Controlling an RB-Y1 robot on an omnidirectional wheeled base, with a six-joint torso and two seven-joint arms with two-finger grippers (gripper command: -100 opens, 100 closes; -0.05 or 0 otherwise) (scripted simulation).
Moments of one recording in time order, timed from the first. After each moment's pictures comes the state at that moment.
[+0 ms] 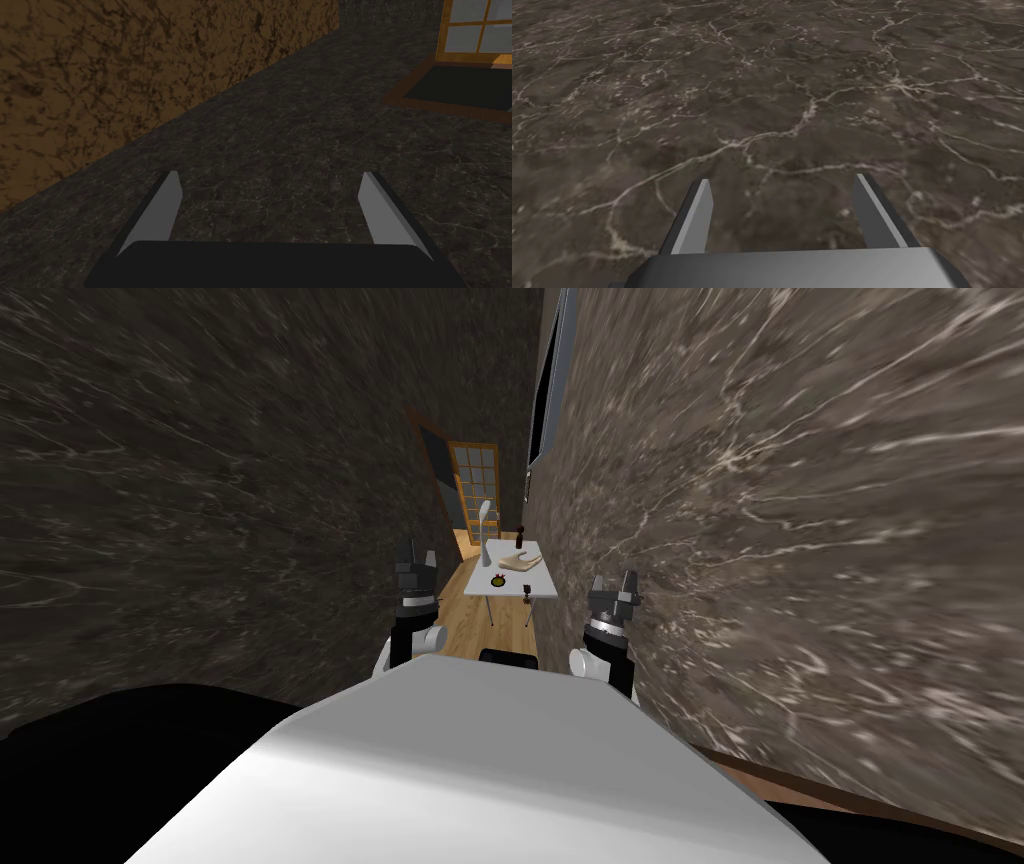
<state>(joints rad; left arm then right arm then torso) 0.48 -0.03 0.05 -2.33 -0.03 -0.49 -0.08 0.52 0.03 0.06 -2.28 -0.11 -0.46 -0.11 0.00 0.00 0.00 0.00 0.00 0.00</state>
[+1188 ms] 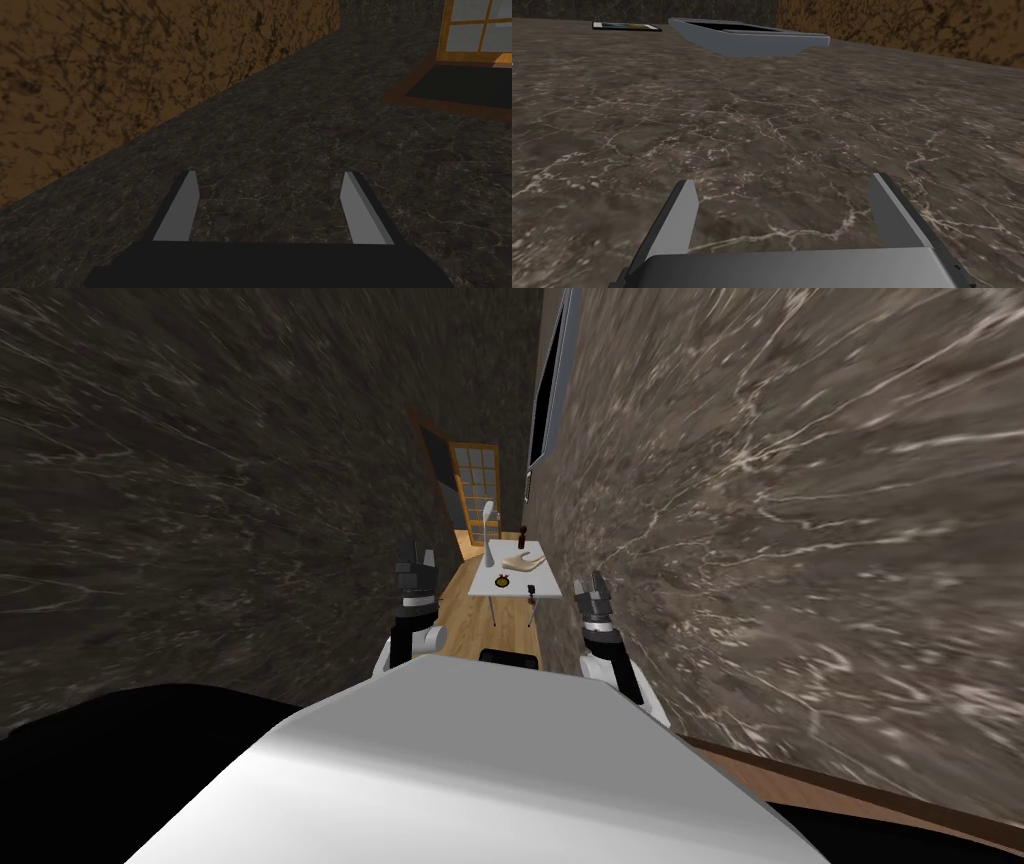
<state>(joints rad) 0.48 -0.03 0.05 -2.33 -0.03 -0.49 -0.08 0.49 -0.30 0.09 -2.23 -0.03 -0.38 -0.11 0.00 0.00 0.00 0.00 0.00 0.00</state>
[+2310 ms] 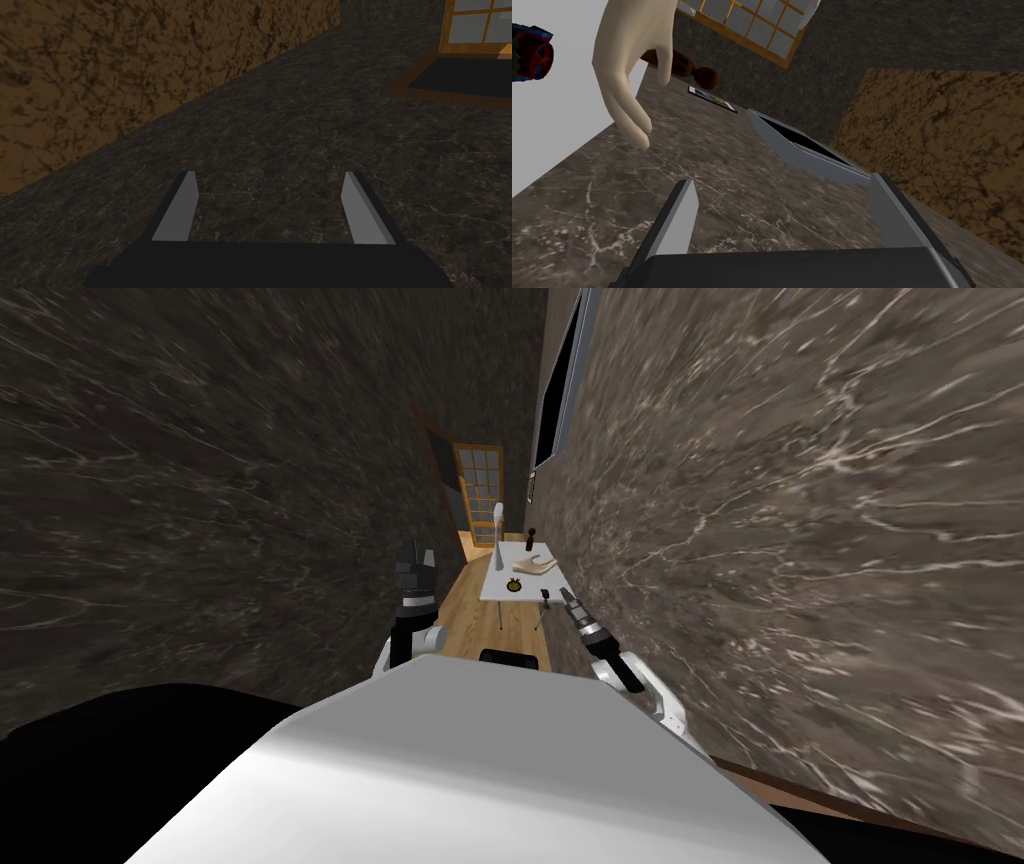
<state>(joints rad) 0.48 -0.03 0.05 -2.33 -0.03 -0.49 -0.08 0.43 -0.66 0.19 -2.09 0.13 -0.24 -0.10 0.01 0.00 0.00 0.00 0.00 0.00</state>
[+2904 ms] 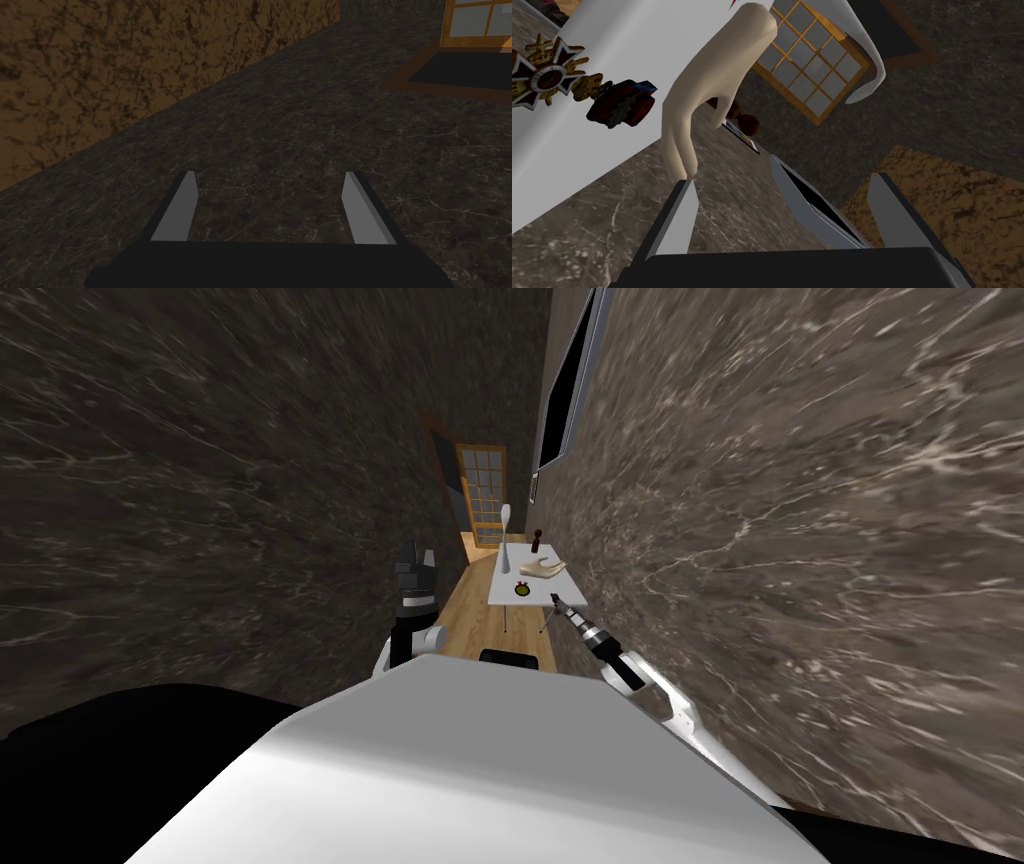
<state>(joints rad) 0.48 -0.03 0.05 -2.33 -0.03 -0.49 -0.08 0.41 -0.83 0.25 -1.99 0.23 -0.16 -0.10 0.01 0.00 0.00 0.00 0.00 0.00</state>
